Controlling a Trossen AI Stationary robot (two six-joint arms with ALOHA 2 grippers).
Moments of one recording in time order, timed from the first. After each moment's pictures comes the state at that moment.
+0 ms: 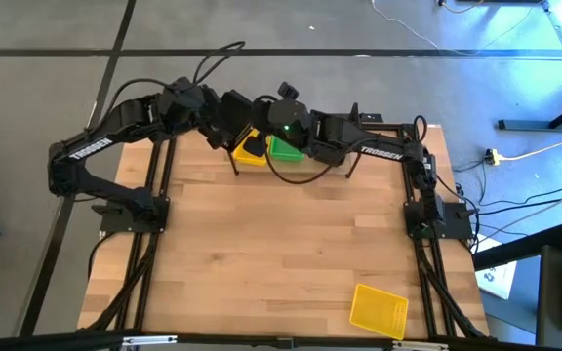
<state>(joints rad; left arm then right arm) 0.34 1.22 1.55 -0.91 -0.57 0.11 -0.12 2.04 2.24 -0.54 0.60 -0.24</state>
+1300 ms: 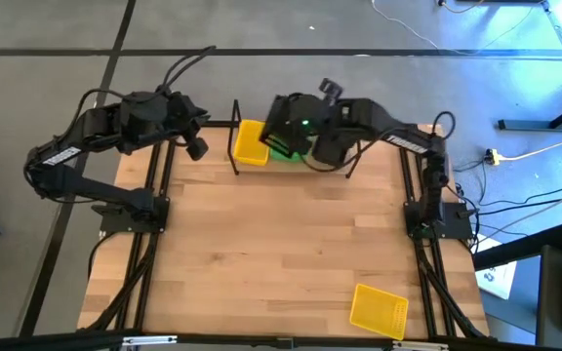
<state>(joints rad) 0.21 1.06 1.55 -0.95 -0.57 0.03 -0.15 1.94 2.33 -1.23 0.72 -0.05</state>
